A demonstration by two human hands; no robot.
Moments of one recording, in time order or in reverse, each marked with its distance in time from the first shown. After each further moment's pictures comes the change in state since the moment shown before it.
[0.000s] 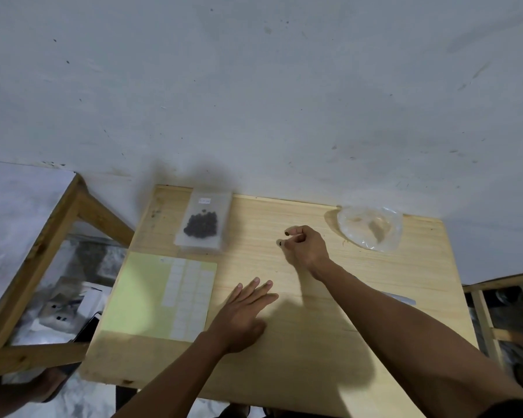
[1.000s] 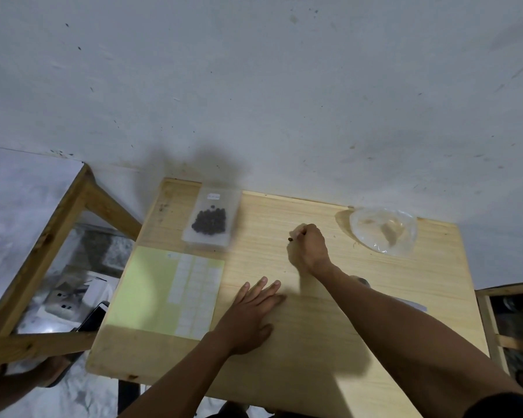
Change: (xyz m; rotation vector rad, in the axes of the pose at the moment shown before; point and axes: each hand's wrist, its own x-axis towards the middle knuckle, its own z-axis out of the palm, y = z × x) left_hand 0.001 -0.002 0.002 0.071 -0.008 0.029; right_hand 0.025 0.005 0.024 -0.471 0.035 -0.088
